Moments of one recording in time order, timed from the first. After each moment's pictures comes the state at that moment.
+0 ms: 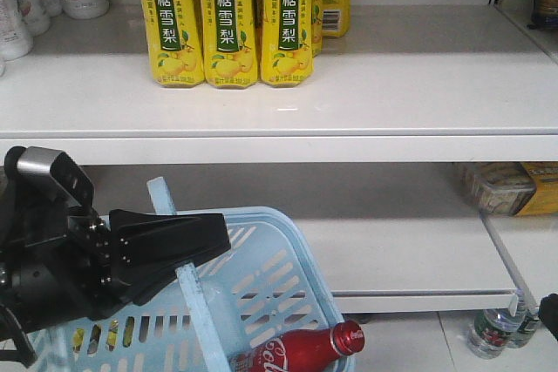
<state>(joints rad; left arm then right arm) -0.33 1.15 -0.49 1.08 -1.12 -2.17 0.63 0.25 -0.30 -0.53 0.56 0.52</state>
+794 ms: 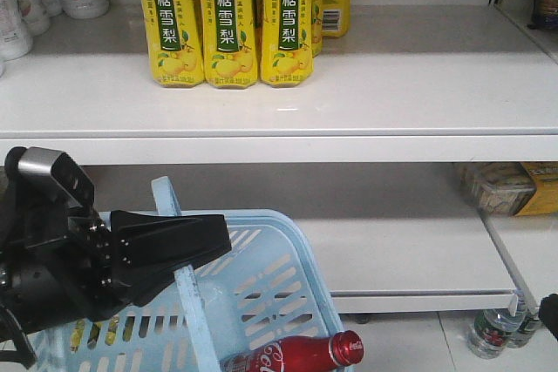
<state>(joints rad) -0.33 1.15 -0.49 1.08 -1.12 -2.17 0.63 0.25 -0.30 -0.53 0.56 0.52</state>
